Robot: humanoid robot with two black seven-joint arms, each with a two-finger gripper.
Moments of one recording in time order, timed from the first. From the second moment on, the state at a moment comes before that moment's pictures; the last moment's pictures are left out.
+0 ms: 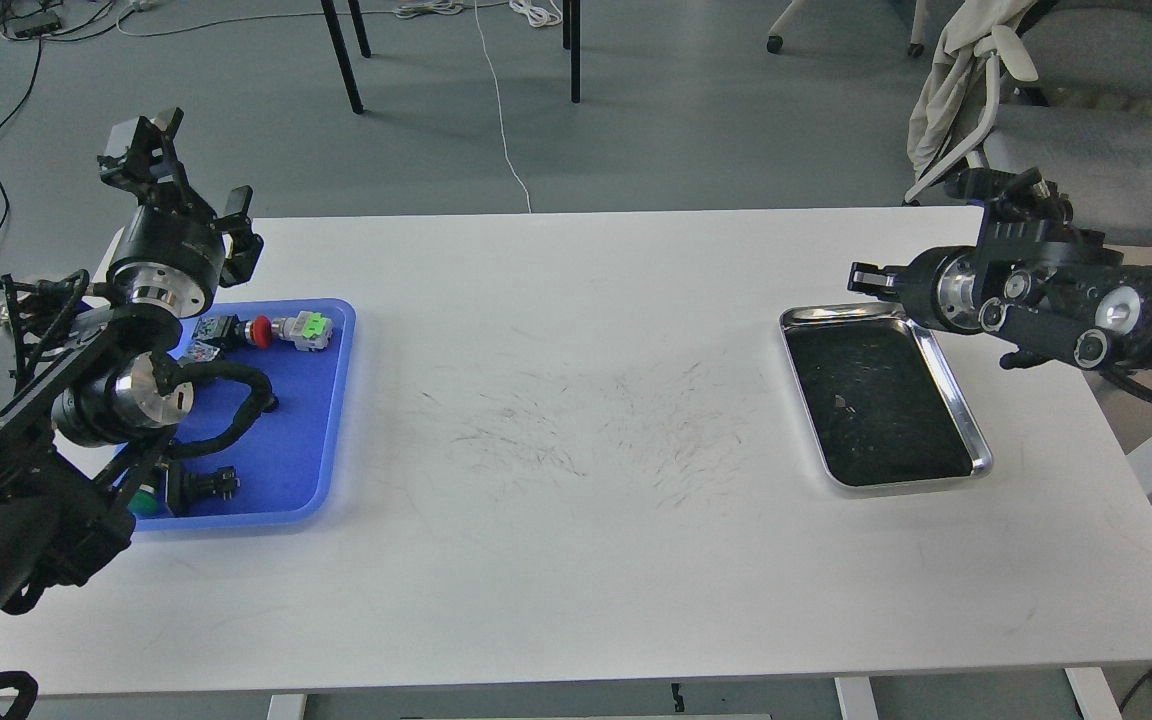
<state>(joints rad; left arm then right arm) -0.56 0.37 -1.02 -1.03 0.33 0.14 -0.31 1.27 -0.41 -0.56 0.76 -0.64 0.10 -0.02</state>
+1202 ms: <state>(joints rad) -0.57 0.37 -1.02 -1.03 0.34 0.14 -0.30 1.20 -0.41 -0.33 0.76 -0.63 0.10 -0.03</state>
